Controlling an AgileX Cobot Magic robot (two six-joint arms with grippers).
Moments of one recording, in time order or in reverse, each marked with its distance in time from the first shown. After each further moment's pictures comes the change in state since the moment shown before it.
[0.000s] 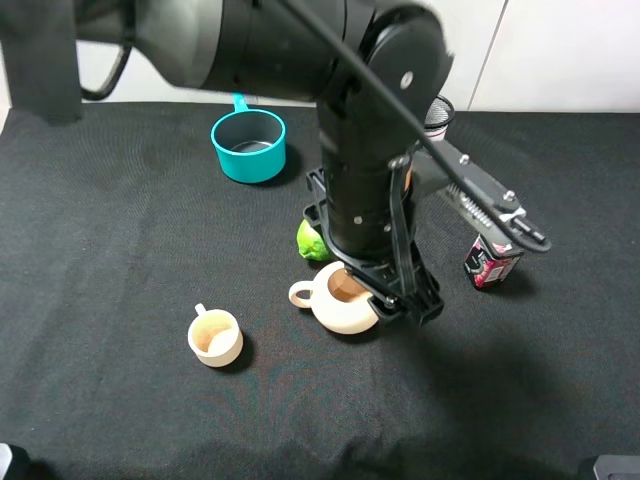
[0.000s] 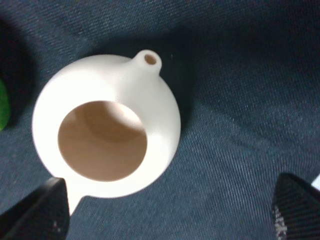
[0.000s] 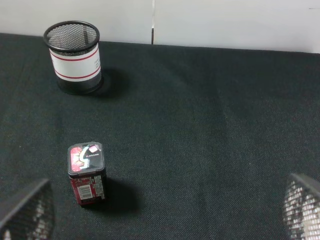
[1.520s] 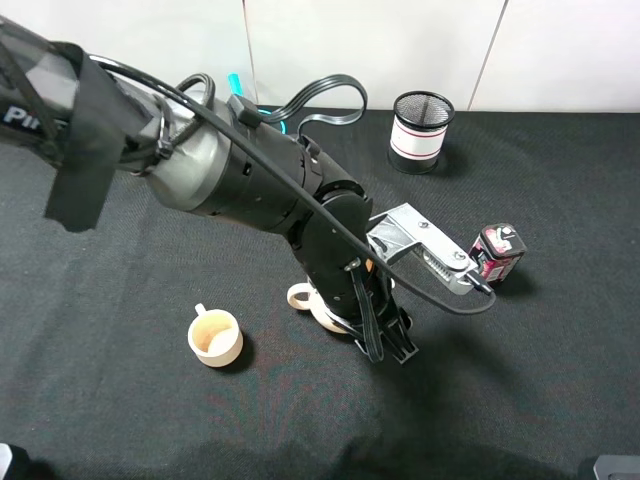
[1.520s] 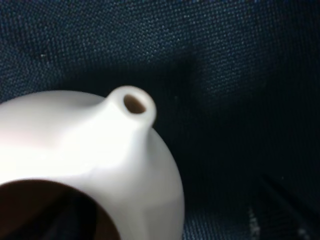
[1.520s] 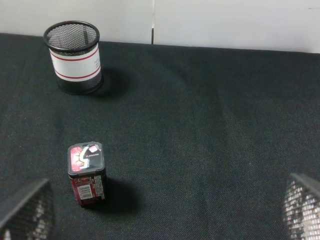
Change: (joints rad) left arm 0.000 0.047 0.345 -0.077 -0.581 0.002; right arm 0.000 0.000 0.000 0.000 0.000 0.000
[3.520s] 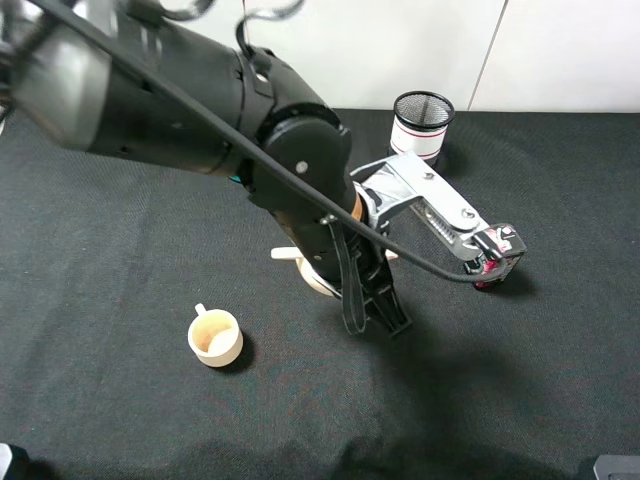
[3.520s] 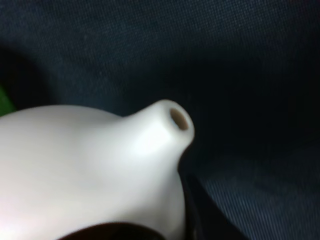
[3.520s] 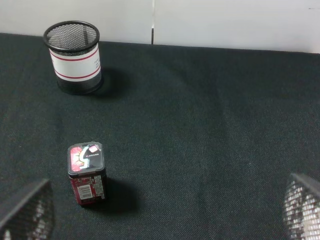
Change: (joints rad) left arm 0.002 -0.161 0.002 0.101 0.084 0.000; right arm 0.000 0.000 0.000 0.000 0.000 0.000
